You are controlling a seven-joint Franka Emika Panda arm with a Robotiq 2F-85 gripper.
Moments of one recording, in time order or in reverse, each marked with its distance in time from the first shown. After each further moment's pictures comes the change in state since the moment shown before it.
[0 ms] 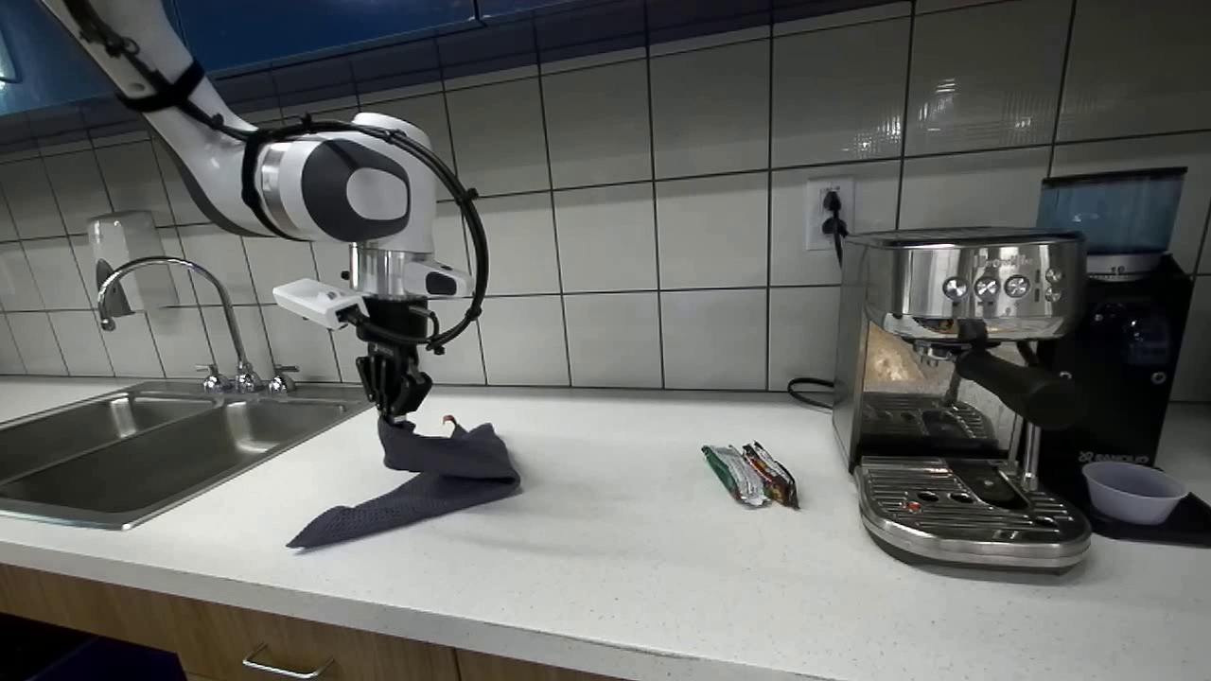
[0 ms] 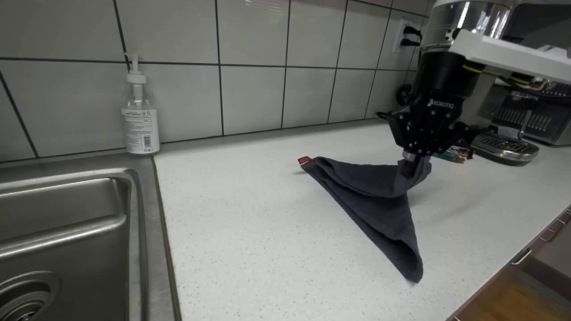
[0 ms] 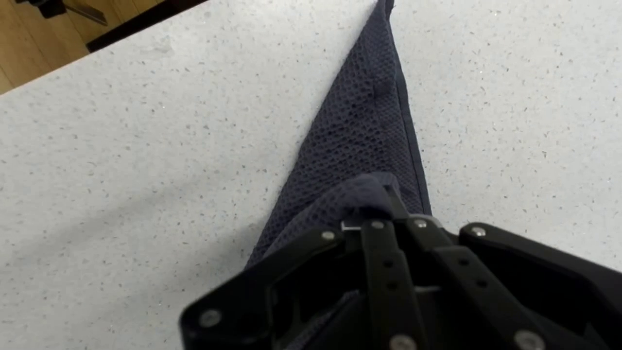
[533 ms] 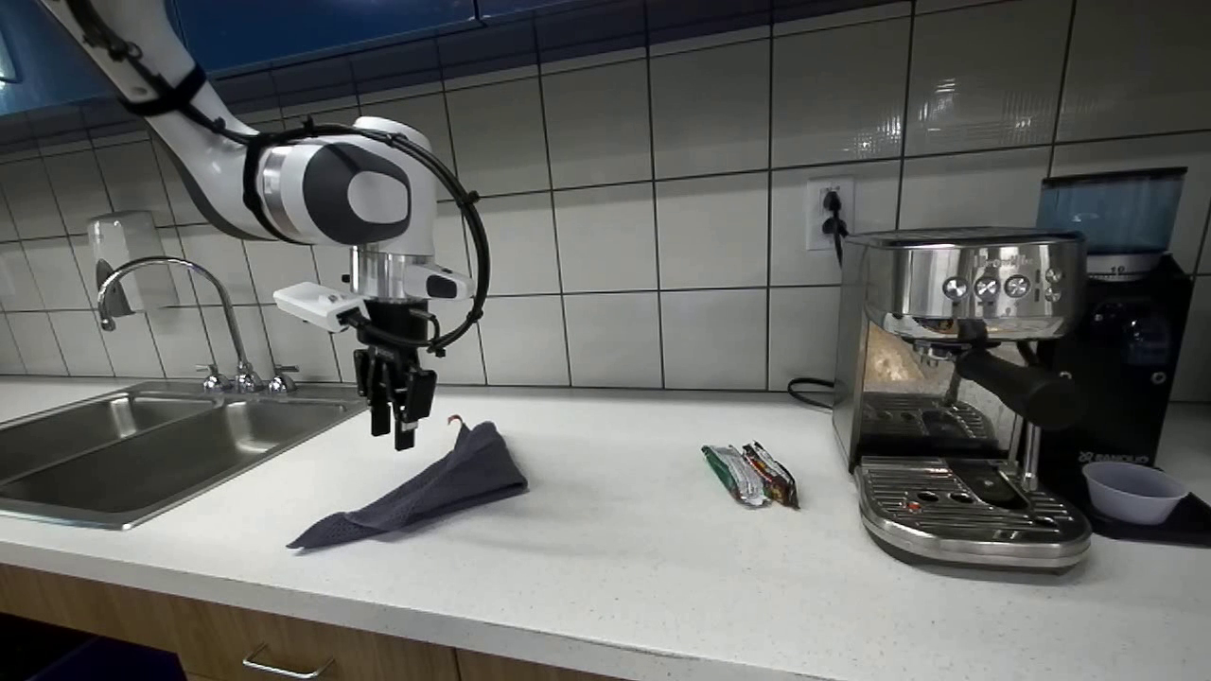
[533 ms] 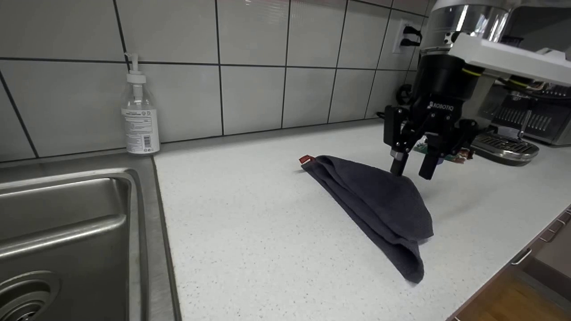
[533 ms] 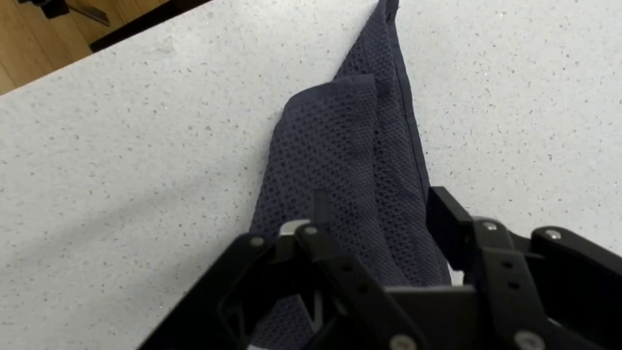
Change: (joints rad) arm 0.000 0.007 0.000 0.000 -0.005 0.001 0.000
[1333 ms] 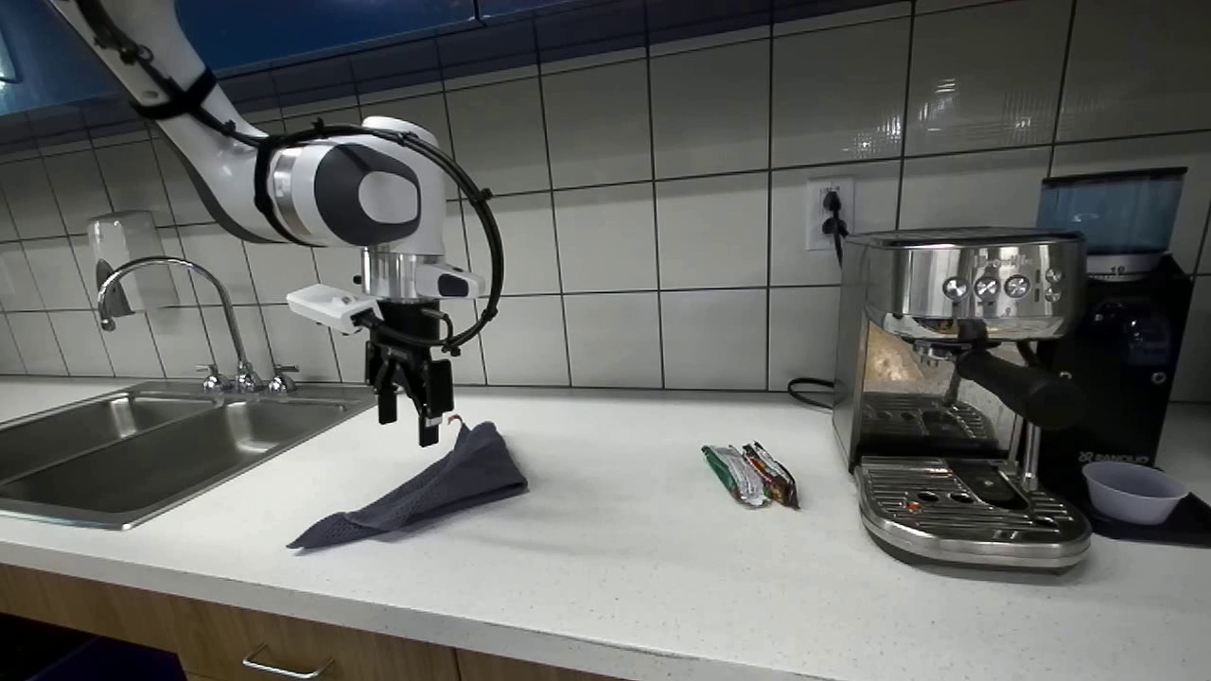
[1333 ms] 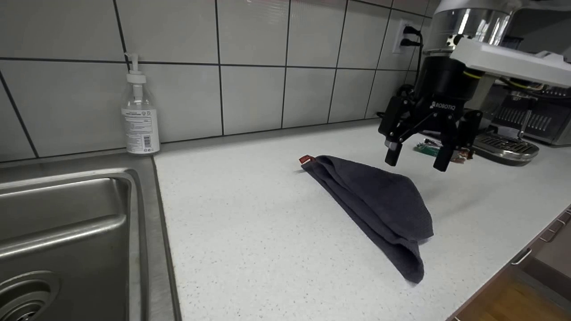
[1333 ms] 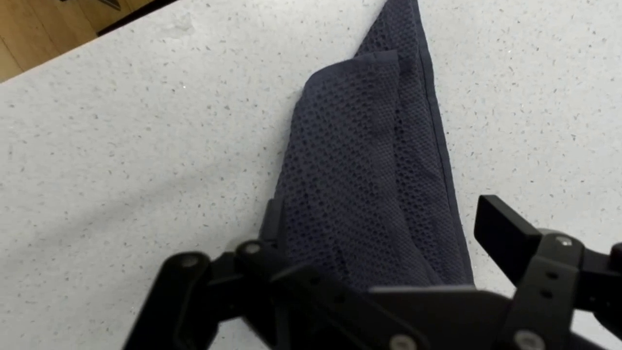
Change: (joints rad) arm -0.006 0.005 -0.020 0.000 -0.029 0.020 0.000
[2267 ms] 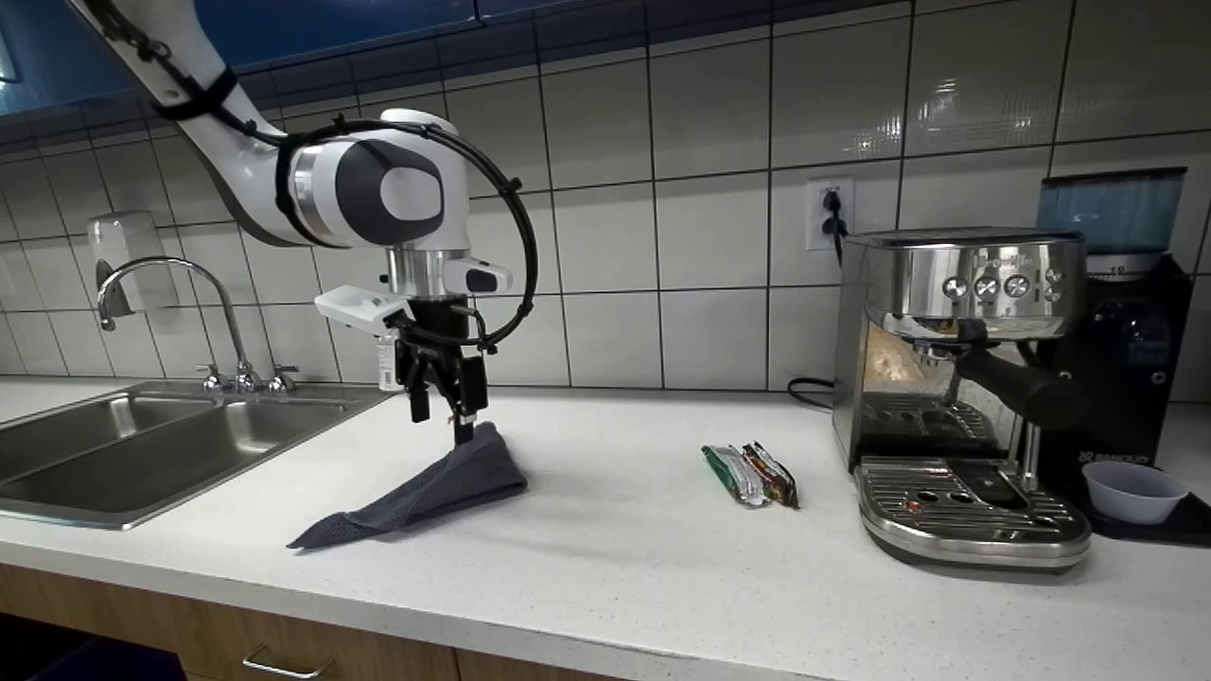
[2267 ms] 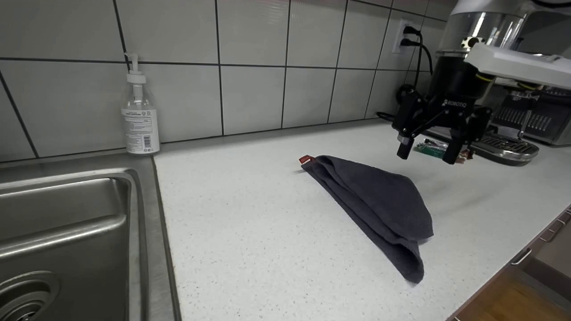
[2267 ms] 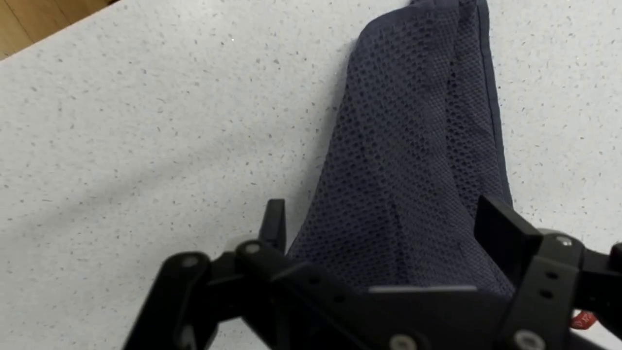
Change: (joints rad) arm -0.025 -0.015 -0.046 -0.024 -0.046 0.057 -0.026
